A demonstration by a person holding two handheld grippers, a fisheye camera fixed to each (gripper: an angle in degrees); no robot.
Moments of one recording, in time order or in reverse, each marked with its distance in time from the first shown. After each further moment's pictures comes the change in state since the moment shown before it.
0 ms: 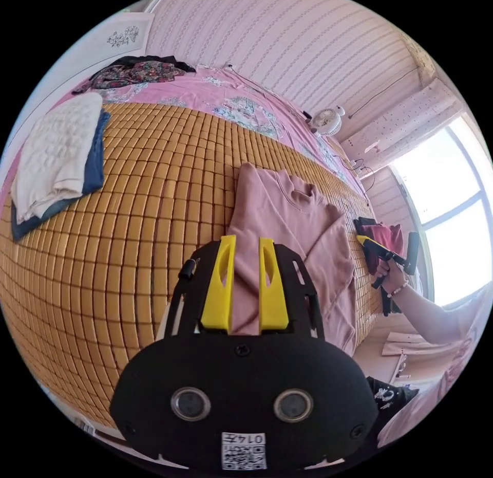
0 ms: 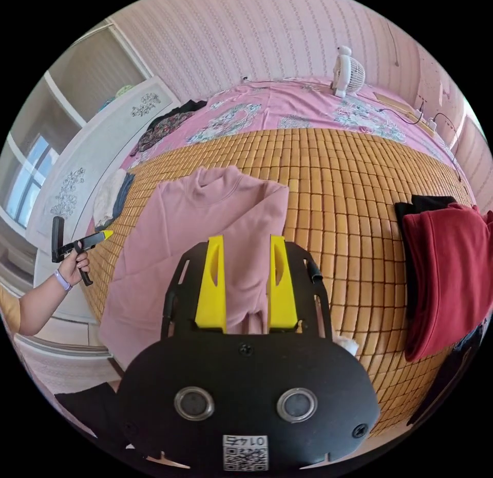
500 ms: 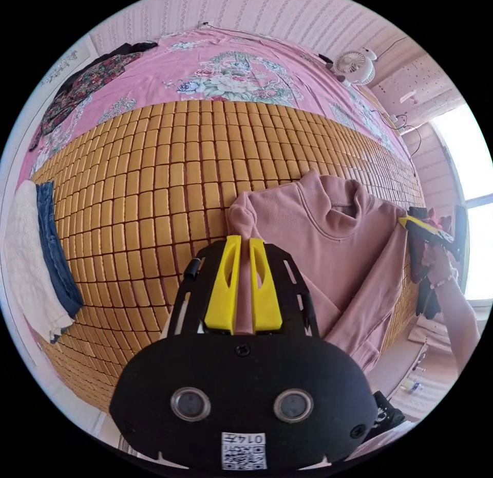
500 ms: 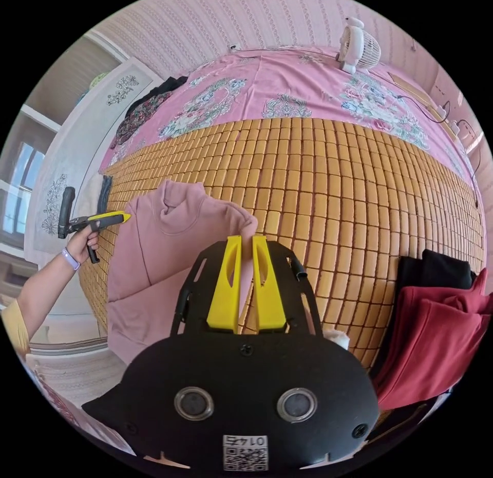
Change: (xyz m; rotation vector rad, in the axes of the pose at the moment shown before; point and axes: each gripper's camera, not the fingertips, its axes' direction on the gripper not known) left arm 0.033 -0.120 0.095 -0.227 -0.277 0.103; right arm 0.017 -0.126 0.042 -0.176 -0.012 -0.014
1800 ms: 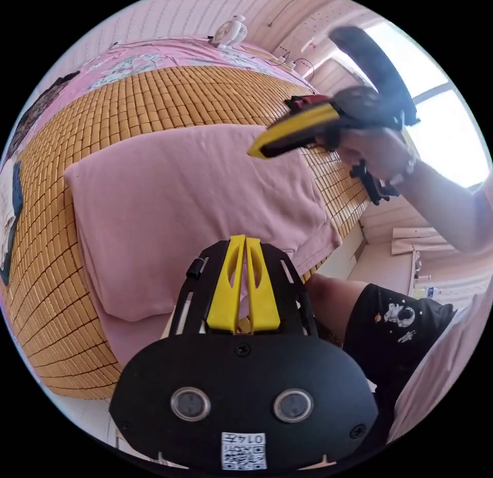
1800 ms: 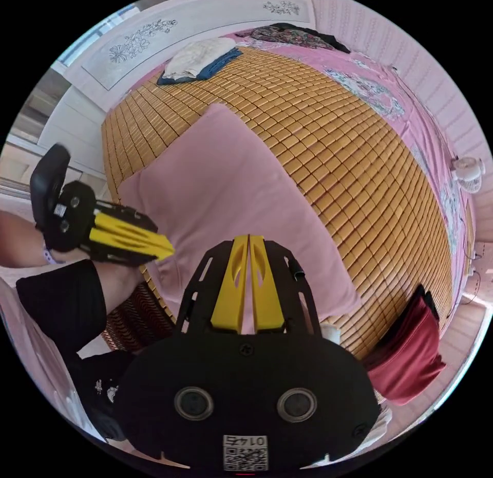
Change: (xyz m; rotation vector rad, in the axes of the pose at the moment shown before) left arm 0.157 0.293 0.078 -0.073 0.172 0.359; right arm -0.303 -0.034 0.118 -0.316 0.152 -0.671
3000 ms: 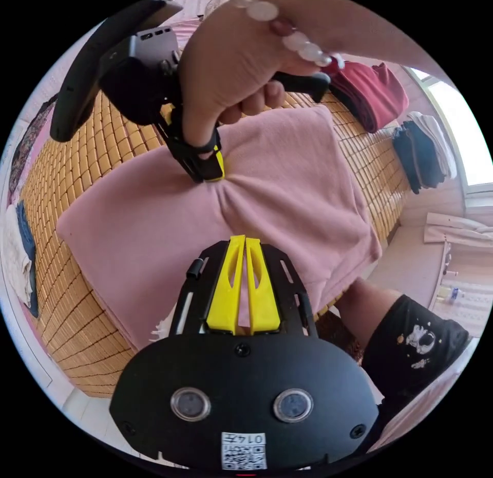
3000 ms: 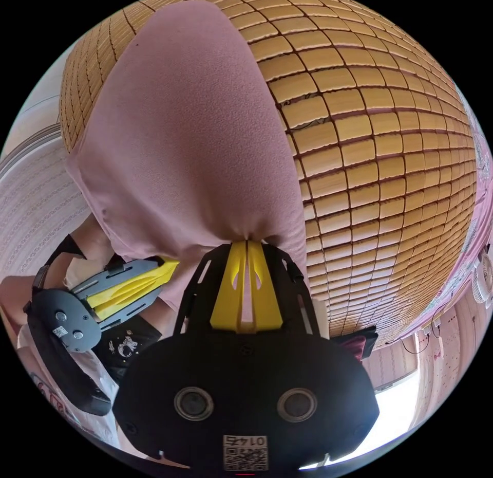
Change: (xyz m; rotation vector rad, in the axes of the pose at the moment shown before) left arm -0.009 -0.063 0.154 -0.143 -0.069 0.023; right arm 0.011 -0.287 0.147 -0.623 -0.012 -0.220
